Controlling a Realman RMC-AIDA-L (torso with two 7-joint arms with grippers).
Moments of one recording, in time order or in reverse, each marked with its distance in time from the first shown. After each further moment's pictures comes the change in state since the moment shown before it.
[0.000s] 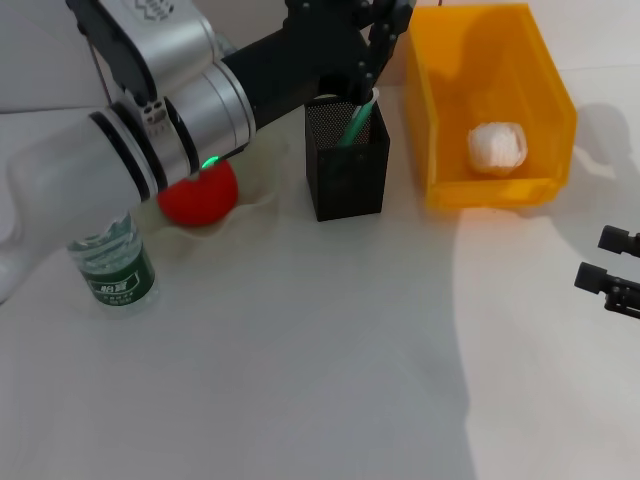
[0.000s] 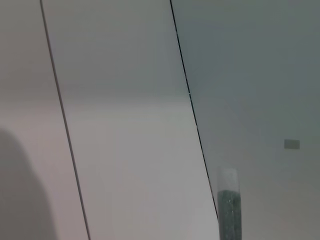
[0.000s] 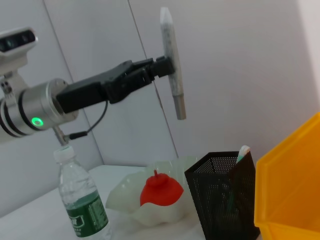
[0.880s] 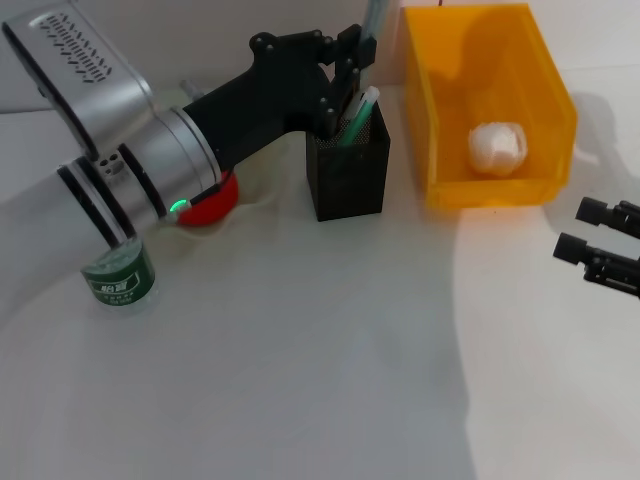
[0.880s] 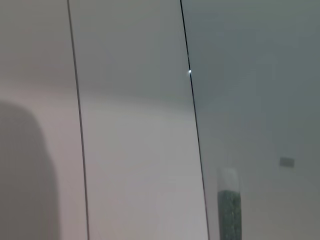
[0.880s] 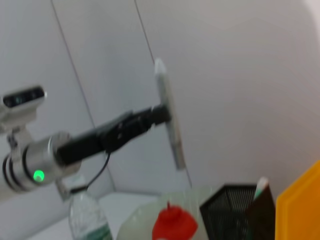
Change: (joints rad) left arm -0.007 0.004 0.002 -0.247 -0.204 0.246 0.142; right arm 0.052 0.008 0.020 0.048 0.022 -0.007 -0.015
